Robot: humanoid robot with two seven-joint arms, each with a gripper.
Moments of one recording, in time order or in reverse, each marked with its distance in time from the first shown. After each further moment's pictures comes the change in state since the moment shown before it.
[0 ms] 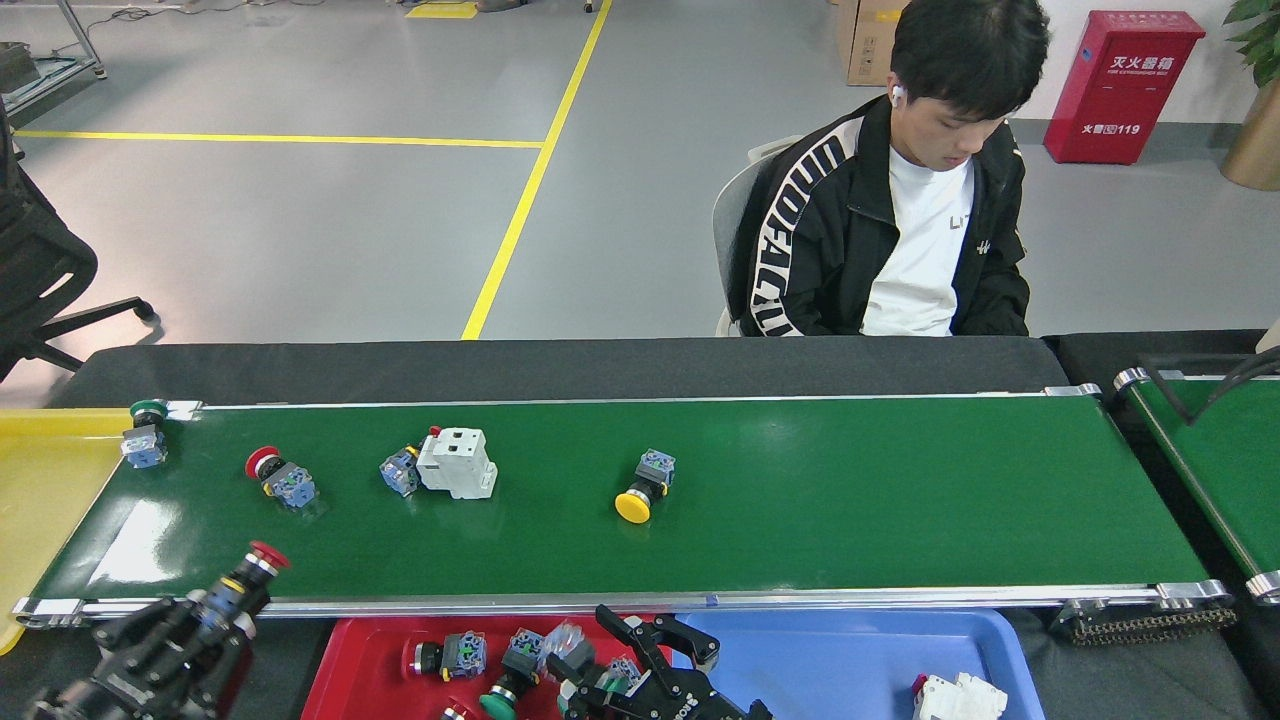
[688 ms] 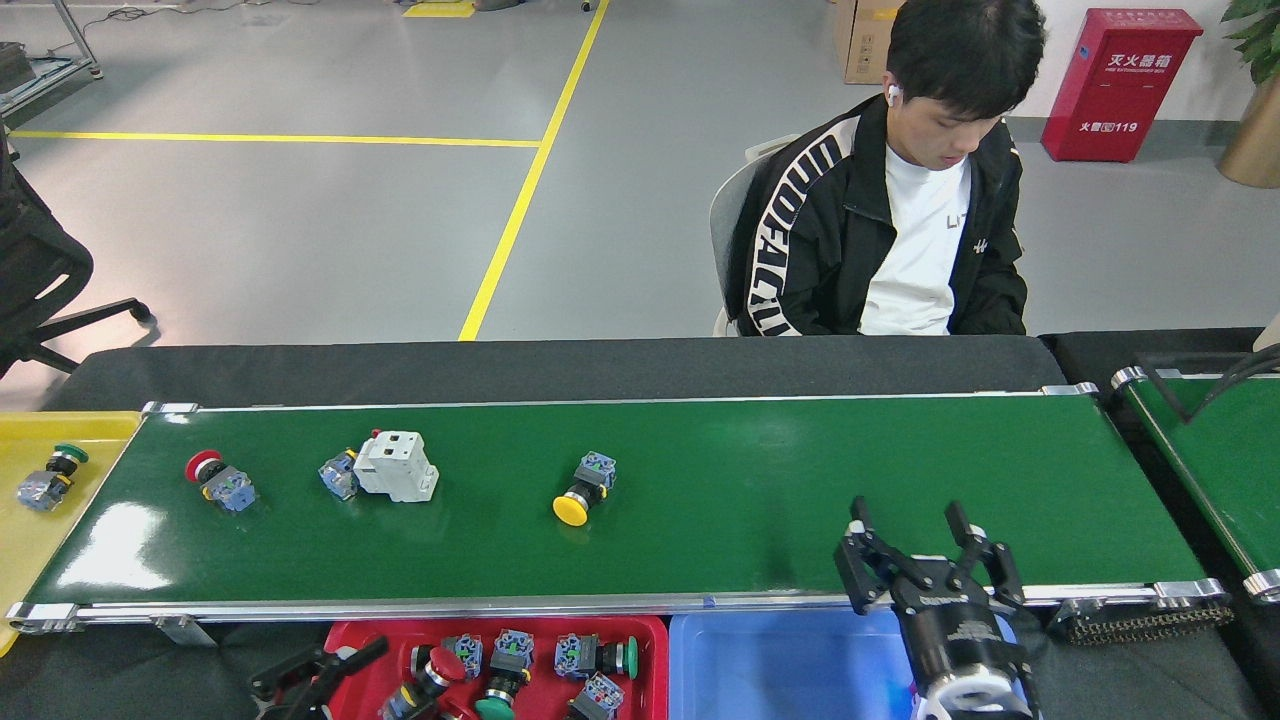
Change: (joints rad) left arm 0.074 -0.091 0.133 -0.070 -0.026 -0.006 0.009; right arm 0.229 -0.033 -0.556 -0.120 -0.008 0.298 -0.106
